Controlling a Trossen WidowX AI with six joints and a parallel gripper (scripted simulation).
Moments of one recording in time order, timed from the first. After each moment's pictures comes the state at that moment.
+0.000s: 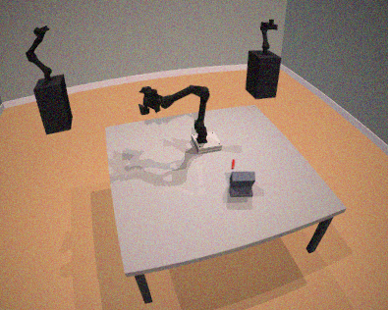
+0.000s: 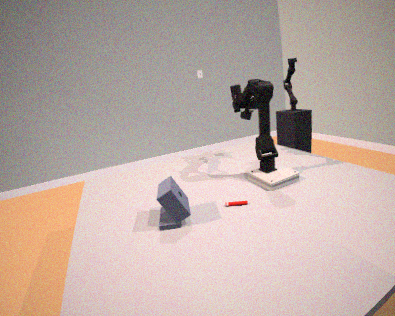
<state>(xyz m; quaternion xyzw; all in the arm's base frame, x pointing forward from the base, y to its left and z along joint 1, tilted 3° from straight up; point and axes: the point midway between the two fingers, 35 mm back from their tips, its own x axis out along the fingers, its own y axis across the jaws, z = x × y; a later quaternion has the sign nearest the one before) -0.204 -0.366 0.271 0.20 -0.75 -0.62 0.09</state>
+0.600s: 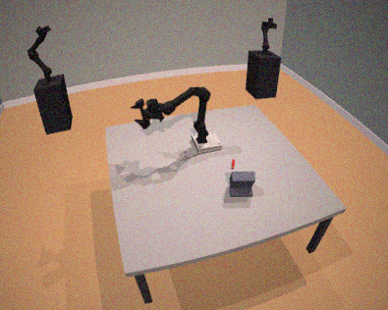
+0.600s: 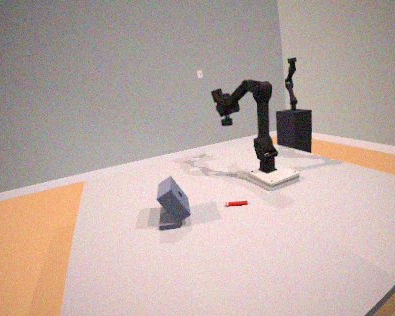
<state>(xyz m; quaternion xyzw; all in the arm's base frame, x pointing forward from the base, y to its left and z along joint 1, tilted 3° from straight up) -0.061 -0.420 0.247 0.36 -0.60 -0.68 0.22</state>
